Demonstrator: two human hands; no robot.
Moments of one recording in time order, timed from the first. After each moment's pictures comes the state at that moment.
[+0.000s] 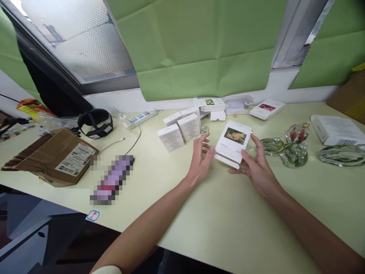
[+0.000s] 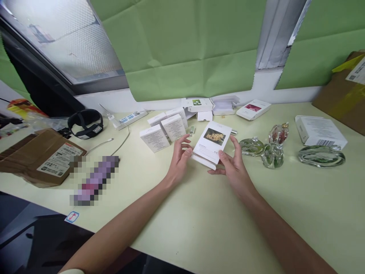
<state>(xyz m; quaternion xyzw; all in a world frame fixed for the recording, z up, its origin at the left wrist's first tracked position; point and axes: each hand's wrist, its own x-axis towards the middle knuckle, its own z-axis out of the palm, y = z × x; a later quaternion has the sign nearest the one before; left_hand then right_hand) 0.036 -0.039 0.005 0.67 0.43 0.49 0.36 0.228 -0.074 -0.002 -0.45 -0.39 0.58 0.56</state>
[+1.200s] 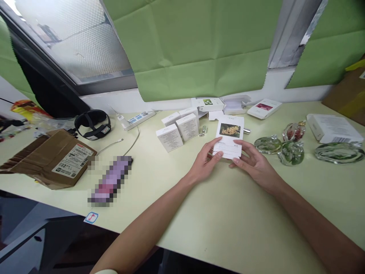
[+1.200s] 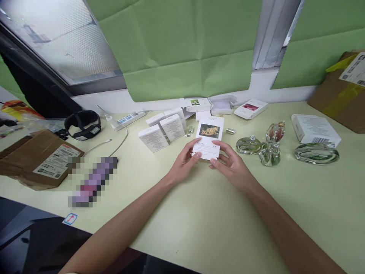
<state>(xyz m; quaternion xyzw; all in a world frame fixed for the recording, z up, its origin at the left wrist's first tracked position) 0.040 -0.040 0.006 0.71 0.36 0.40 0.45 0.241 -0.074 0.007 -0.40 -0.54 0.55 0.50</state>
